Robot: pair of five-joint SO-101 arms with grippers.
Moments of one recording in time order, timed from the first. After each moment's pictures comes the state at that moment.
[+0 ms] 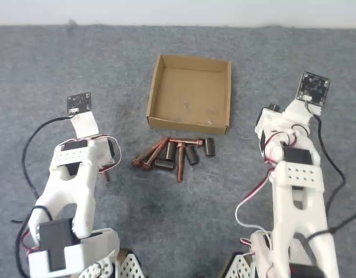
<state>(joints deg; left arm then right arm) -17.1 -10.4 54.9 39.5 8.7 2.5 -34.3 53.8 28.2 -12.7</state>
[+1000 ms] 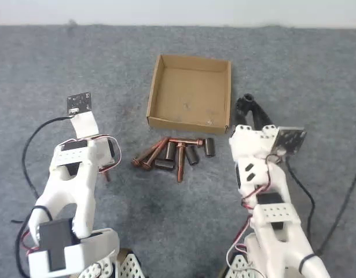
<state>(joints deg) -17.1 -10.4 54.9 39.5 8.7 -9.8 -45.1 88.3 -34.7 -12.4</state>
